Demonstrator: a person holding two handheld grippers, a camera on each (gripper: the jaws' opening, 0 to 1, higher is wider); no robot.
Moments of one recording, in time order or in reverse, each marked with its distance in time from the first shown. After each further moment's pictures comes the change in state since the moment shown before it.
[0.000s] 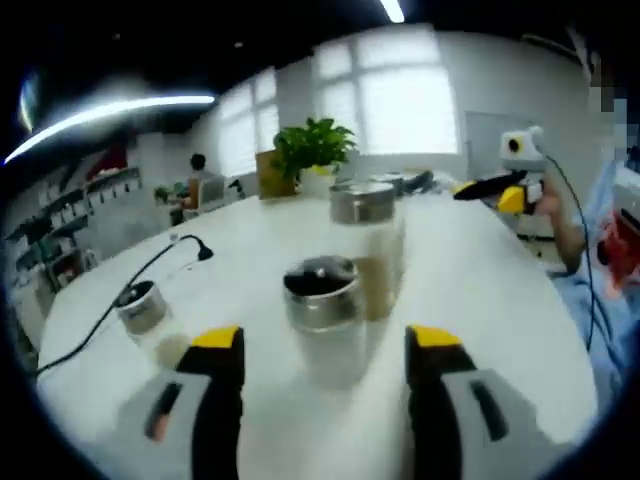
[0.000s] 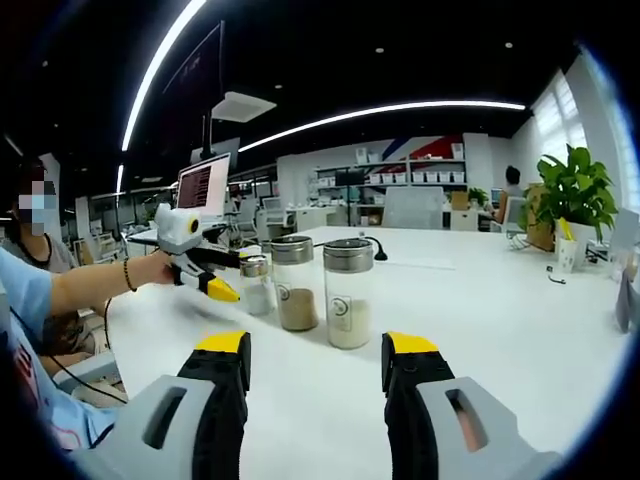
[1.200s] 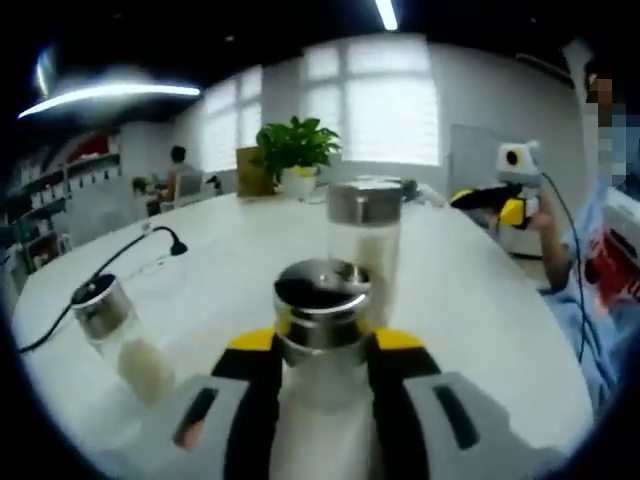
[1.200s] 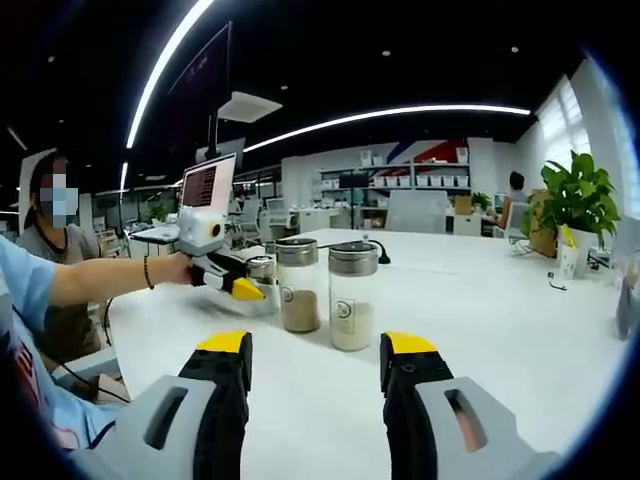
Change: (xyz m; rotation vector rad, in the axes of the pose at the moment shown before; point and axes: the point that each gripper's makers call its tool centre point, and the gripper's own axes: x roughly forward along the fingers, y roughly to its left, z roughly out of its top) left arm 0.023 0.004 0.004 -0.148 -0.049 -0.039; right arm -0.002 0.002 0.003 -0.021 -0.010 -0.003
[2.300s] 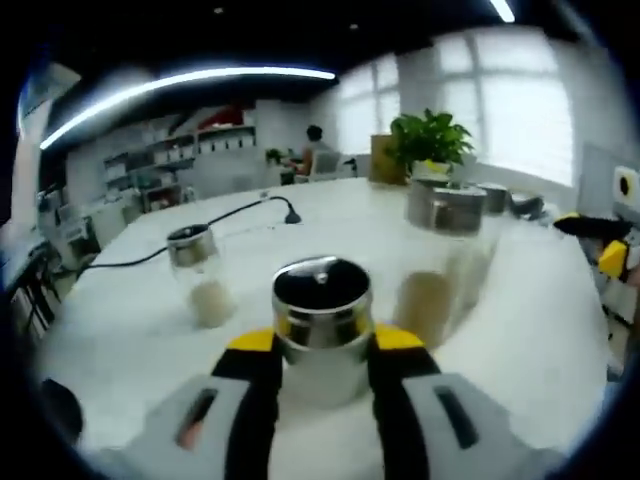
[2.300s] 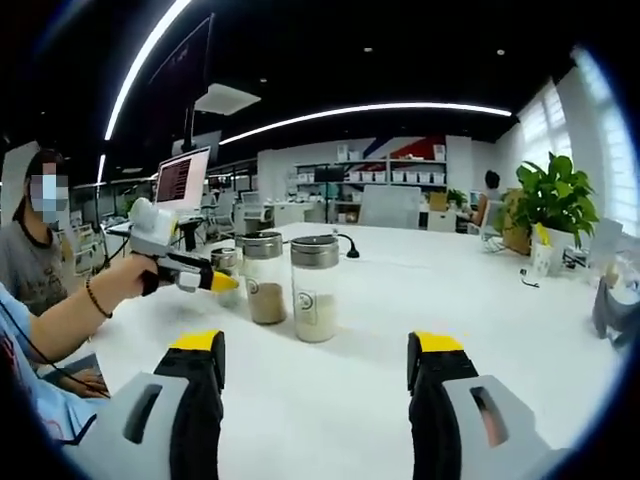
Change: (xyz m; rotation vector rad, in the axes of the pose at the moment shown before) left arm -0.015 0.024 -0.004 -0.225 0.024 0.622; right arm -0.012 -0.031 0.001 -0.027 0.017 -0.125
